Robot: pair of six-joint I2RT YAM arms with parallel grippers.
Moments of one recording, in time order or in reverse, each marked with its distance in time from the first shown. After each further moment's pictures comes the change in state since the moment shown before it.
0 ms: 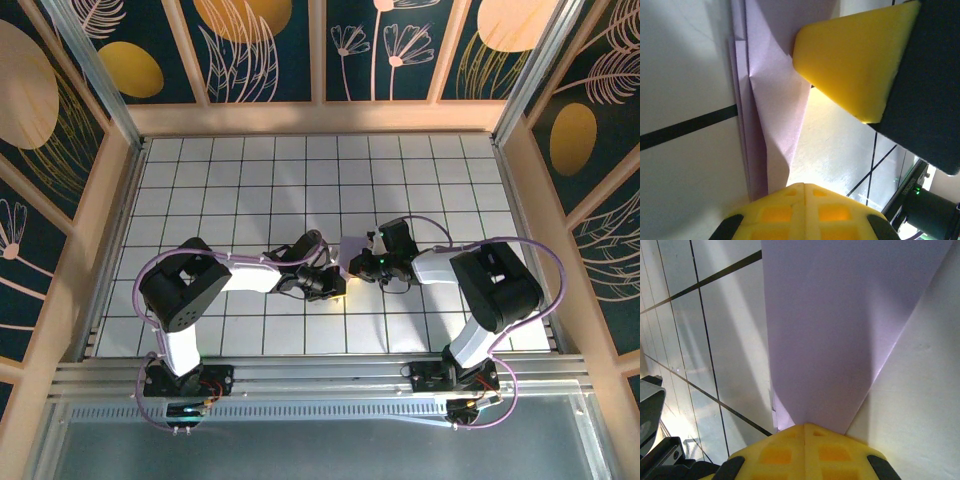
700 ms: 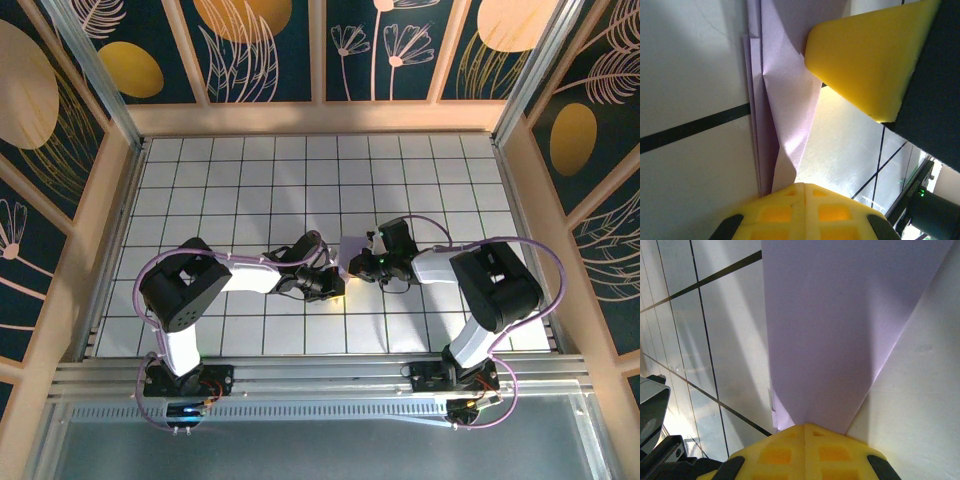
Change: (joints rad) left arm 0.000 0.000 -0.008 0.000 -0.011 0.001; right arm 0.001 0.002 0.005 -0.007 0.000 -0.003
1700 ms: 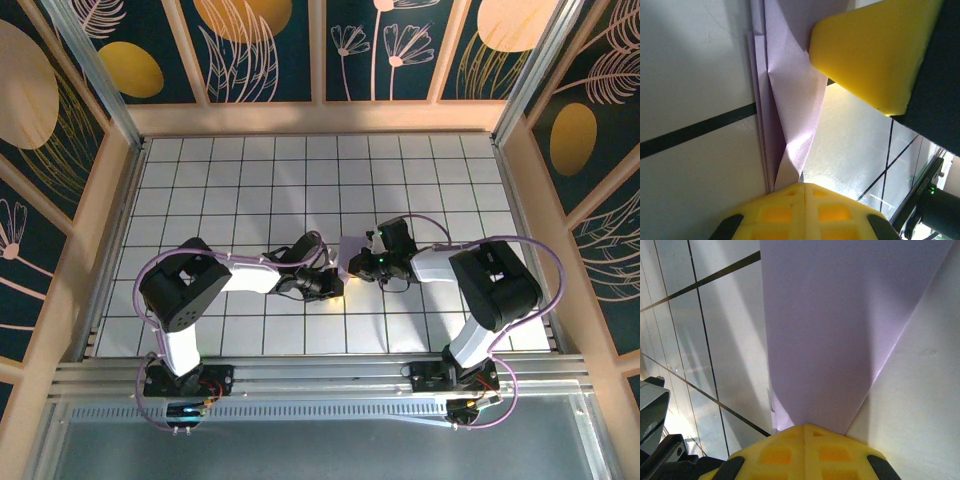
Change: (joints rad) left arm -0.001 0.000 -0.005 -0.012 -0.006 0.042; right arm 0.000 0.009 0.016 -0.019 -0.001 -0.001
